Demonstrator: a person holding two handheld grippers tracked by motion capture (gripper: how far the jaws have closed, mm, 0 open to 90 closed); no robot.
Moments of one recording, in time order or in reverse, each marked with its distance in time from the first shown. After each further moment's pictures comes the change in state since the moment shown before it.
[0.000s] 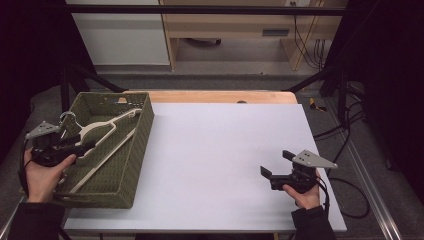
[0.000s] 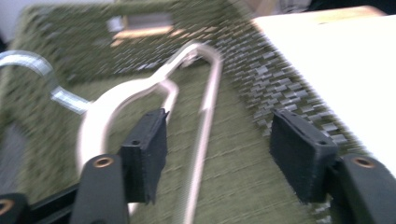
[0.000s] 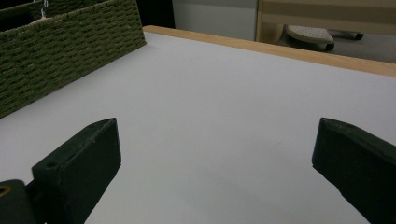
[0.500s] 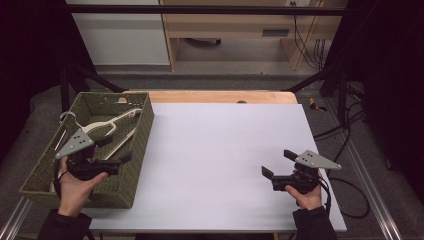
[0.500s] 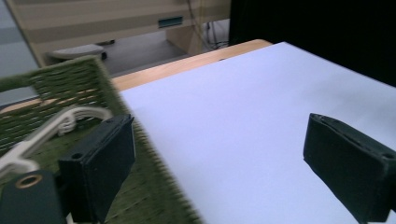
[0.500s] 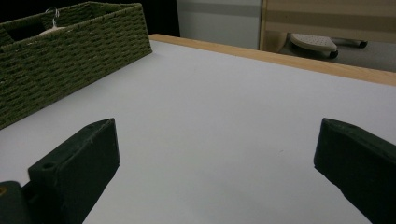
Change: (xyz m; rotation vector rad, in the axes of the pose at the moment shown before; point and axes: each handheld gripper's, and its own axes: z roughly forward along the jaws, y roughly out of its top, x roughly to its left) left arm -0.097 -0.001 0.009 -0.153 -0.229 0.146; right arm 0.000 0.003 -0.006 -0.027 0.019 -0.008
